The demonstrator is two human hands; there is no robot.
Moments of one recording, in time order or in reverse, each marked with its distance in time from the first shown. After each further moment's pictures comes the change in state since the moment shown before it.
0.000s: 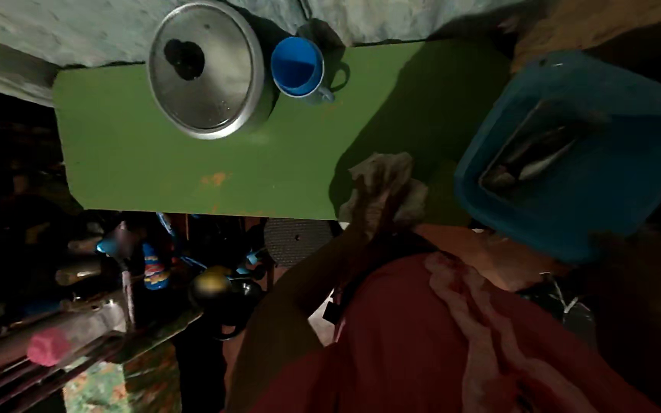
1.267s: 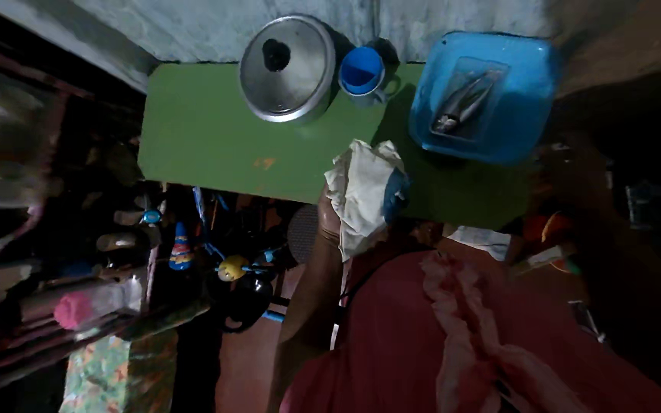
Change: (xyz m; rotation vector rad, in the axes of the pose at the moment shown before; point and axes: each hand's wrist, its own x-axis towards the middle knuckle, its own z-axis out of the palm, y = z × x) left_hand -0.105 -0.041 -0.095 -2.160 0.762 -0.206; right_hand 0.044 -0.081 0.102 -0.201 -0.350 -0.228
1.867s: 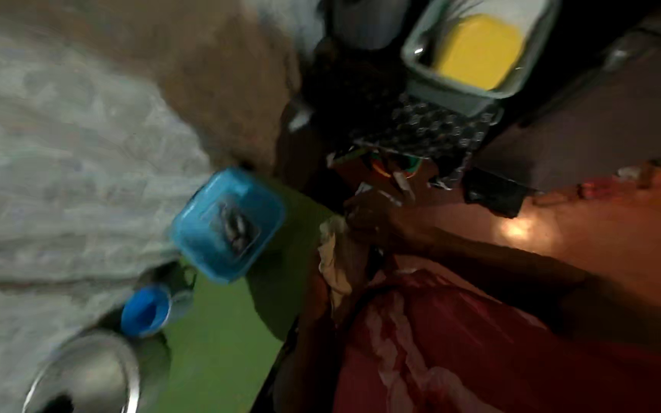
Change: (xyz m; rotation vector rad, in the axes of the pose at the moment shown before) left_hand -0.063 -0.136 0.140 0.901 -0.816 -0.542; right_hand -0.217 0.046 -0.024 0.026 0.403 -0.388
